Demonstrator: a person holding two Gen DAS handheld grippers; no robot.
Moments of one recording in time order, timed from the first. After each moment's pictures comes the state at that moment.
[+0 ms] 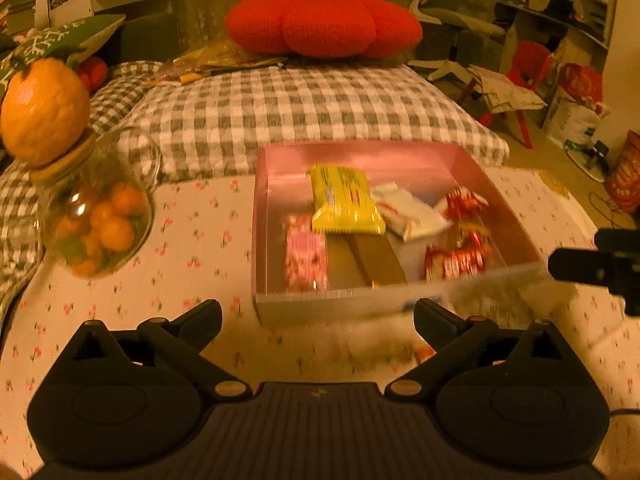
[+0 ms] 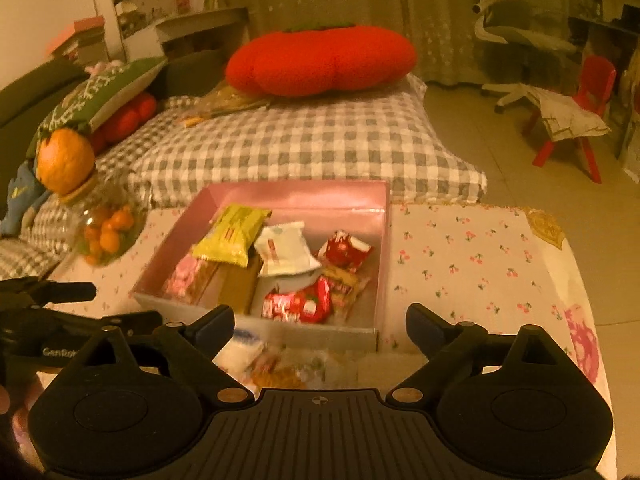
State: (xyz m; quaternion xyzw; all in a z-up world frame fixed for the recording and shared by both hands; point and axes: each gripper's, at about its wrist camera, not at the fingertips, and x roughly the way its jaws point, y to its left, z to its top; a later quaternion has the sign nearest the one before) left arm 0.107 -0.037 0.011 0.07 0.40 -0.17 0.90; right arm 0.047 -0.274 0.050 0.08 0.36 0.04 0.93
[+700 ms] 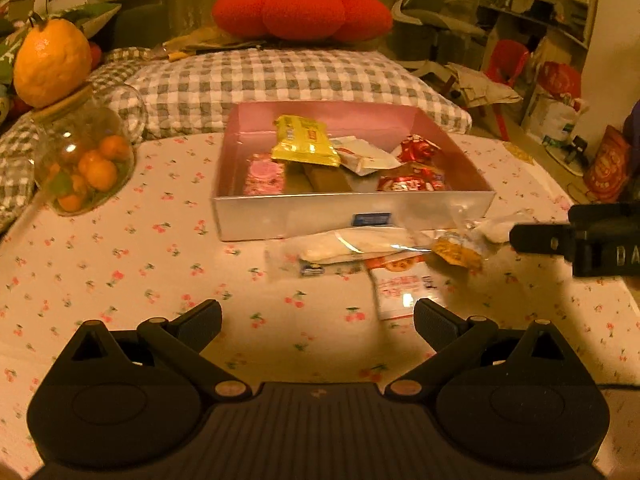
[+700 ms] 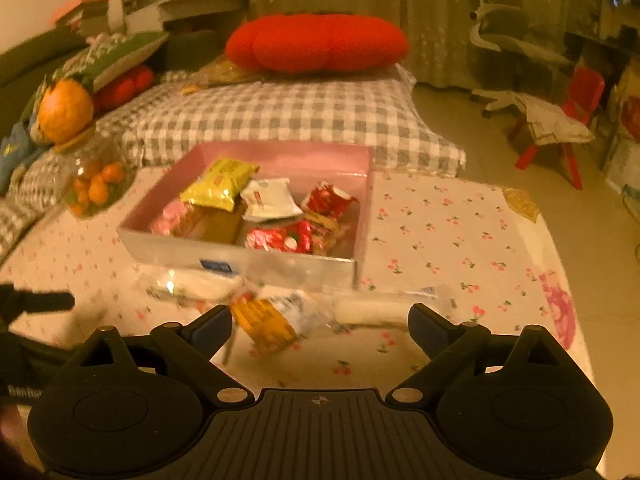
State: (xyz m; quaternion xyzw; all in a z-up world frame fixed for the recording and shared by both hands) left arm 0.044 -0.044 -0.018 0.05 0.40 -0.19 0.90; right arm 0.004 -0.272 0.023 0.03 0.37 0.02 0.93
